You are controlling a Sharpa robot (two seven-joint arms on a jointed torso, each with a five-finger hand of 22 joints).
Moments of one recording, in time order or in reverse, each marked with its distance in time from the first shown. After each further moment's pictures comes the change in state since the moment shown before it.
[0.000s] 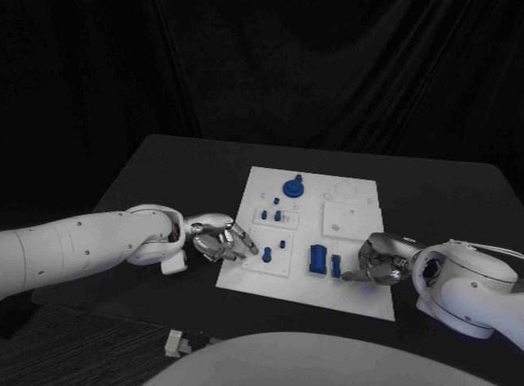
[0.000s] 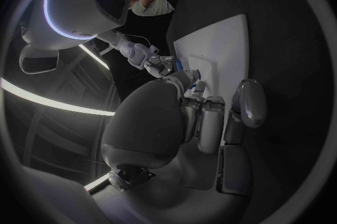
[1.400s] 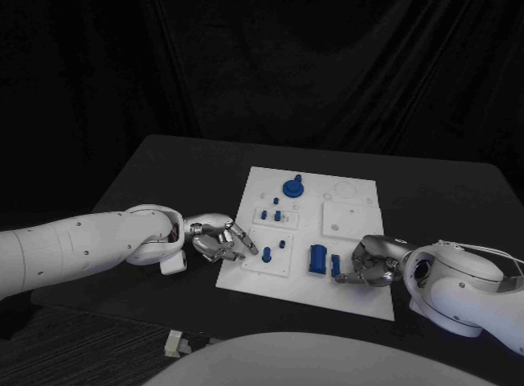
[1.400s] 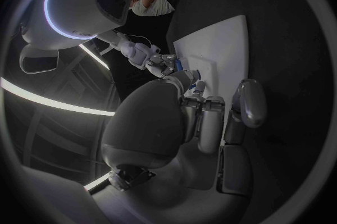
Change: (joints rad) left arm 0.000 0.000 0.000 -0.001 0.000 0.004 0.000; left_hand 0.000 0.000 0.003 0.003 0.000 0.000 0.000 0.004 0.000 0.000 0.000 0.000 -0.001 0.000 0.000 0.000 0.000 0.000 0.000 0.000 0.000 0.000; right arm -0.013 0.037 0.000 -0.023 -0.011 0.010 -0.012; right_hand -0.035 0.013 -0.024 0.074 -0.003 0.023 -0.009 0.043 0.001 0.000 -0.007 0.000 0.000 0.001 -0.006 0.000 0.000 0.000 0.000 -0.007 -0.003 0.000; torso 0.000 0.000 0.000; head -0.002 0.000
